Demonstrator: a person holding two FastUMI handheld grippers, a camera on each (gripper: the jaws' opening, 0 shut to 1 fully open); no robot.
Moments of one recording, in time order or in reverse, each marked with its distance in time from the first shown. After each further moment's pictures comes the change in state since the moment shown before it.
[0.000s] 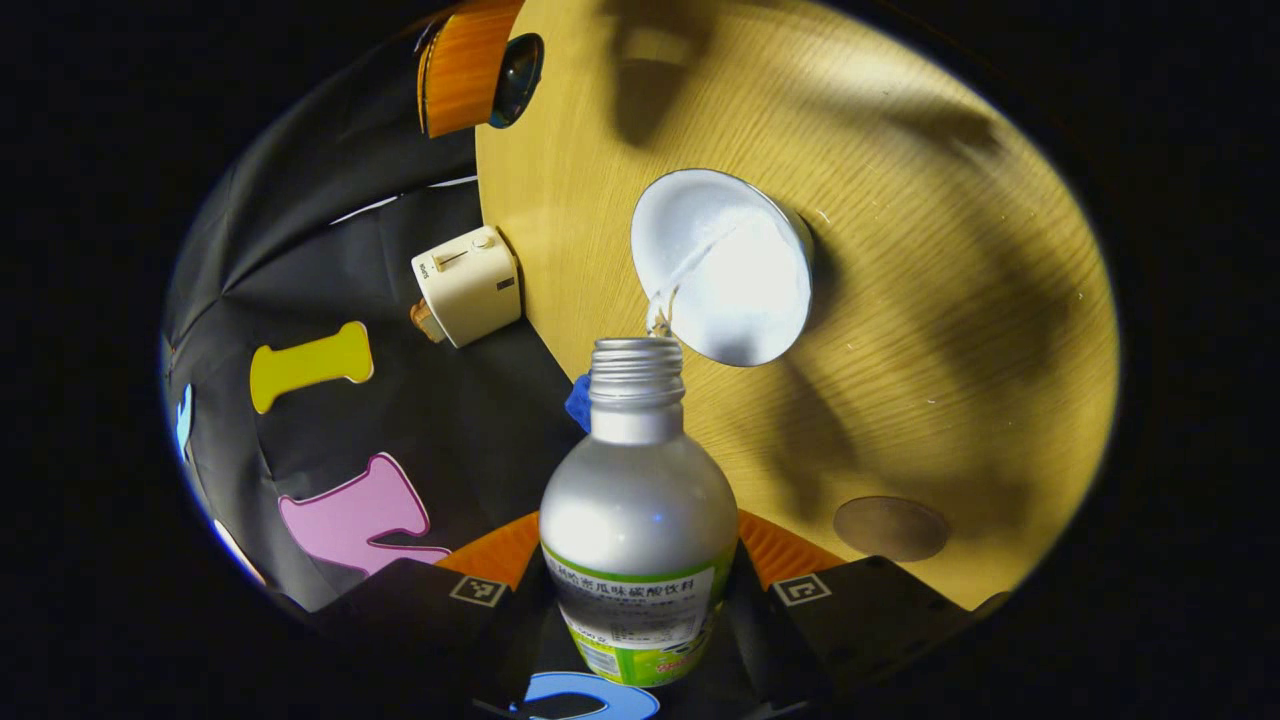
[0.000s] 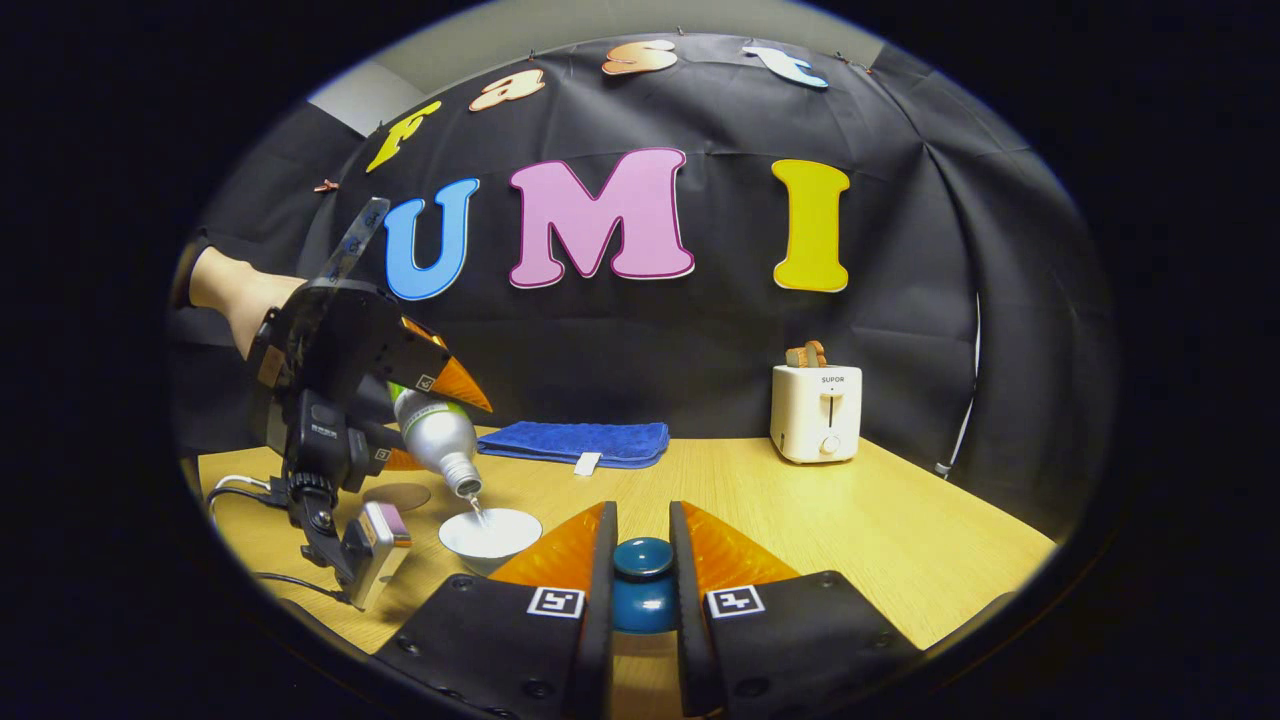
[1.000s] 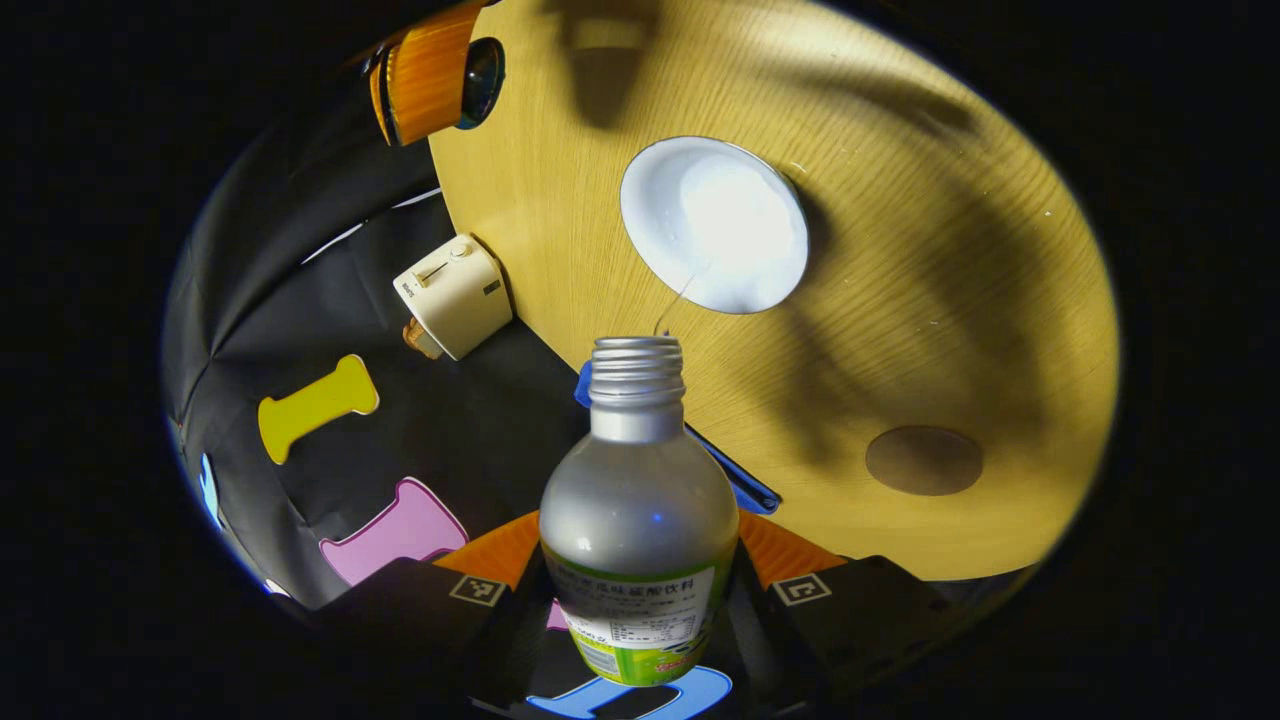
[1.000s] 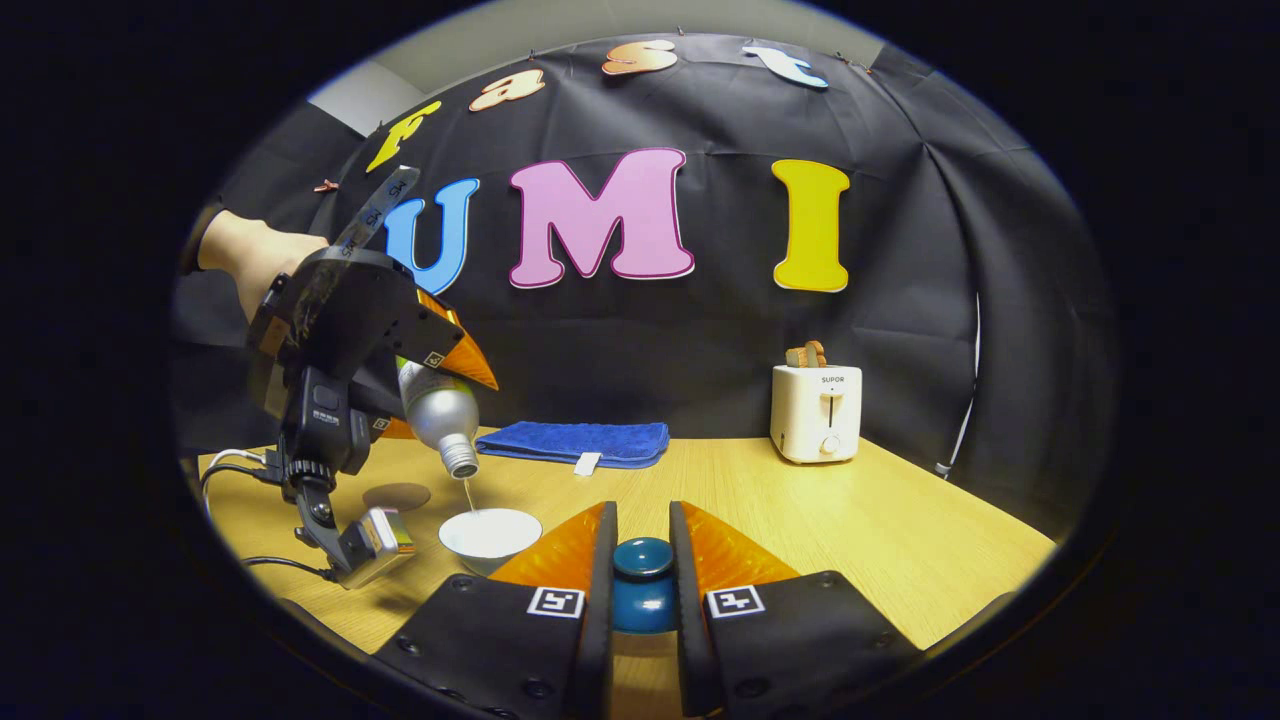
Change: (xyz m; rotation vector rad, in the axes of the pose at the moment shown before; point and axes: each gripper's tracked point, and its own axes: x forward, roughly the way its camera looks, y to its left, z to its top) left arm 0.004 0.001 -0.045 0.163 0.071 -0.005; right arm 0.000 -0.001 0.000 0.000 0.000 0.000
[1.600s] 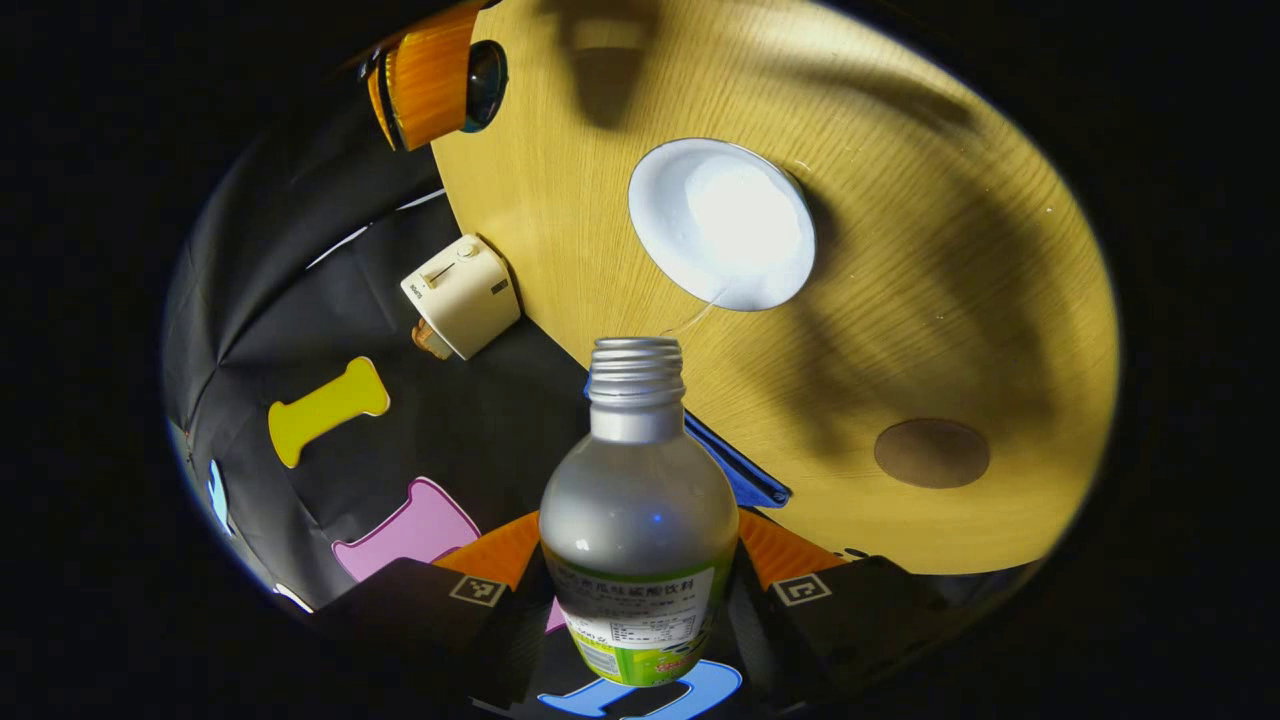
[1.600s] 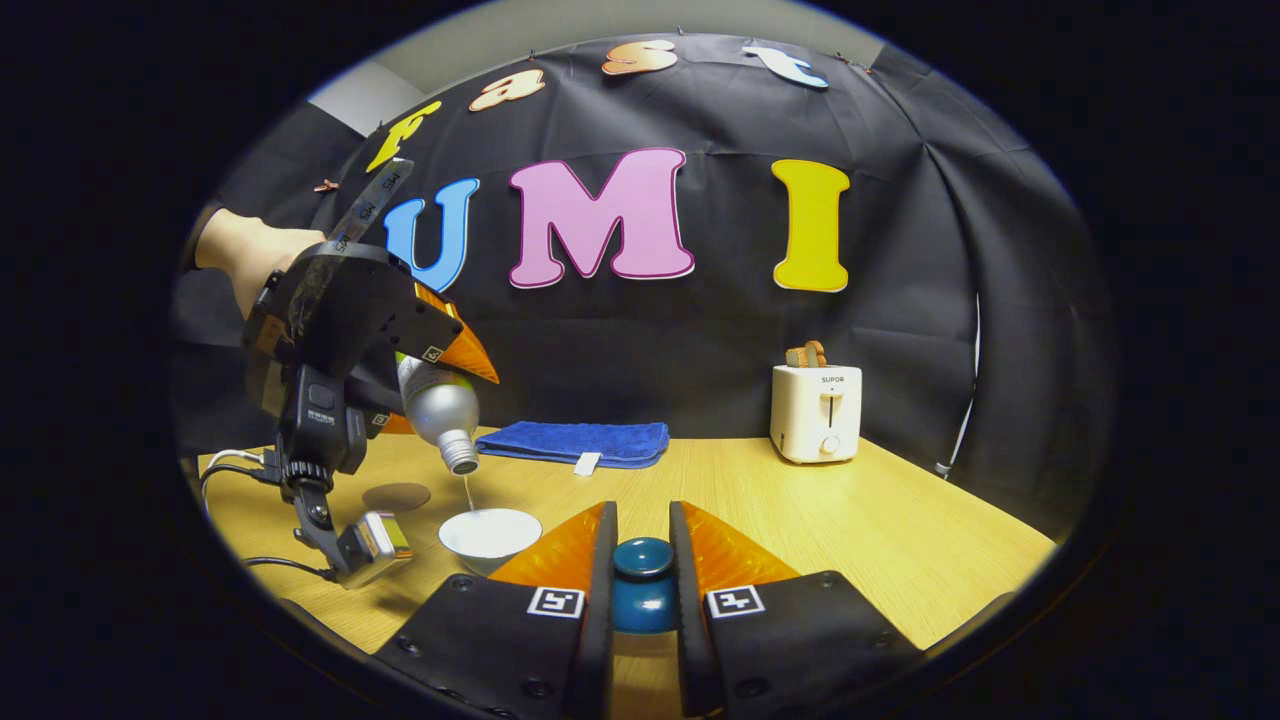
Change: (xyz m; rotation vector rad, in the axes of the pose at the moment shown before) left arm -0.004 0.003 0.001 0.007 0.011 0.042; right arm -0.001 0.000 0.000 0.000 0.000 0.000
